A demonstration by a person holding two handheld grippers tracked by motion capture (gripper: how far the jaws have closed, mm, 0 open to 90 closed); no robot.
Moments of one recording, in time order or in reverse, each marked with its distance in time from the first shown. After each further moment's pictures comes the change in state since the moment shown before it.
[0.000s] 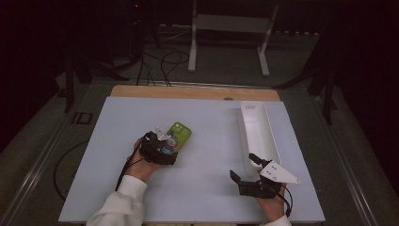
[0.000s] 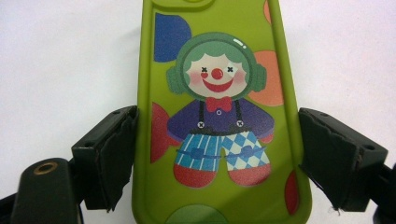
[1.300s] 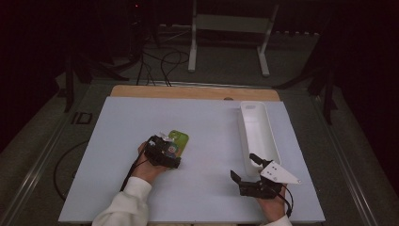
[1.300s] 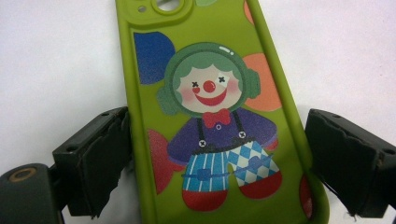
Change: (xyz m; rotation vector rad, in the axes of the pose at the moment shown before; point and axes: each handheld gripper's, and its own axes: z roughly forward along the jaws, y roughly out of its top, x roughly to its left) left arm -0.004 -0.009 0.036 0.113 -0.047 -0.062; right arm 0.000 0.001 -0.002 0.002 -0.004 -0.012
